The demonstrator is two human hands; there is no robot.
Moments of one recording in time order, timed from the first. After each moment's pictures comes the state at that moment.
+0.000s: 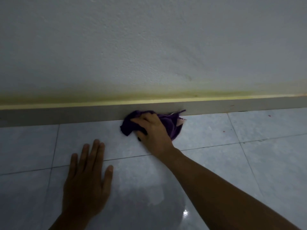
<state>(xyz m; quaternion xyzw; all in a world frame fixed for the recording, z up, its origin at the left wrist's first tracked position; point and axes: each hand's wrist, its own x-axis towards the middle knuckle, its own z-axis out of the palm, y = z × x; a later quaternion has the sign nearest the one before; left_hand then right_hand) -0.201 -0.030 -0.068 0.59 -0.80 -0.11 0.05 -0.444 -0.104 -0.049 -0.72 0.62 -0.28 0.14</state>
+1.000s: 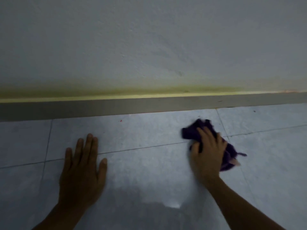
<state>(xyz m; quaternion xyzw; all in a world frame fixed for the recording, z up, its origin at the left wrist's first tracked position) -0.202 -0.027 -0.069 0.59 -0.80 -0.10 0.06 -0.558 0.035 -0.042 -0.45 0.88 -0.17 0.00</state>
